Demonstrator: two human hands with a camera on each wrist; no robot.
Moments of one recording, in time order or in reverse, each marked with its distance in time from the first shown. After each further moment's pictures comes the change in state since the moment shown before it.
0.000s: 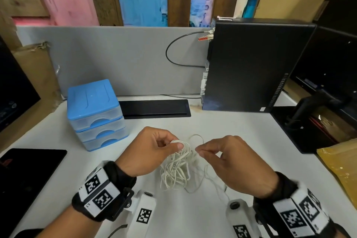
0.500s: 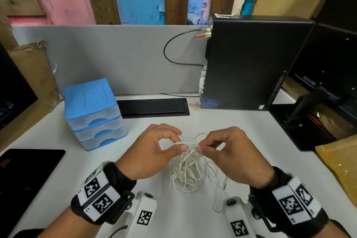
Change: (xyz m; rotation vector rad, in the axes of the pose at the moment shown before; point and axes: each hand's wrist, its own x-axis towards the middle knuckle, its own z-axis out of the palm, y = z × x) left_hand -0.002 -0.004 0.006 0.208 0.017 0.104; right_hand 0.009 0.009 0.001 0.265 0.090 0.068
